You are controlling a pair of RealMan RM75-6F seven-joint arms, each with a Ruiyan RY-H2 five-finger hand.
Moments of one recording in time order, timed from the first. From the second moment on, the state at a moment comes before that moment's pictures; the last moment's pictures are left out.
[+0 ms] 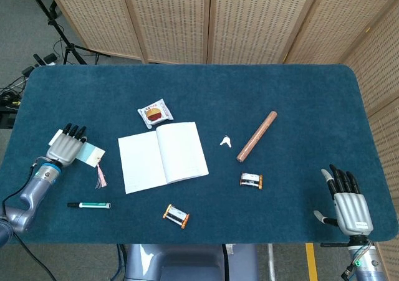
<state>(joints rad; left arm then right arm) -0.65 -1.54 0.01 -0.76 1.37 0.71 0.29 0.09 -1.25 0.04 -1.60 -1.46 1.42 -0.17</state>
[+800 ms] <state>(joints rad) -0.65 -1.39 -0.03 -1.02 1.40 0.87 0.33 0.08 -1.23 0.03 -1.61 -1.48 1.44 -0.14</state>
